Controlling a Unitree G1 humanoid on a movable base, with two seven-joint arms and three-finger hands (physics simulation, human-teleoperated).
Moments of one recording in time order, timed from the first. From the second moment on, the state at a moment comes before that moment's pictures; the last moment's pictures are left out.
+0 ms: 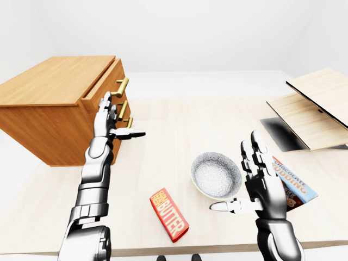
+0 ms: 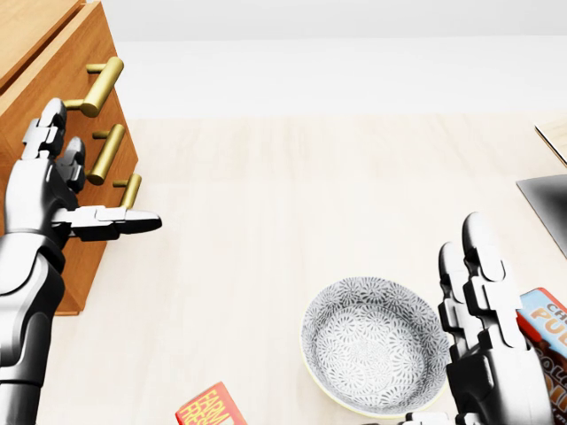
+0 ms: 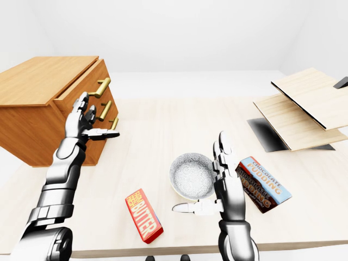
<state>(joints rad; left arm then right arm) -0.57 0.27 0.19 0.37 -0.15 0.09 -0.06 0.43 -0.01 0.05 -0.67 0.01 -0.04 0.05</state>
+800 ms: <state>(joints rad) -0.62 0.32 0.21 0.48 -0.23 0.09 -0.05 0.44 -0.01 0.06 -0.67 0.01 -0.05 0.05</state>
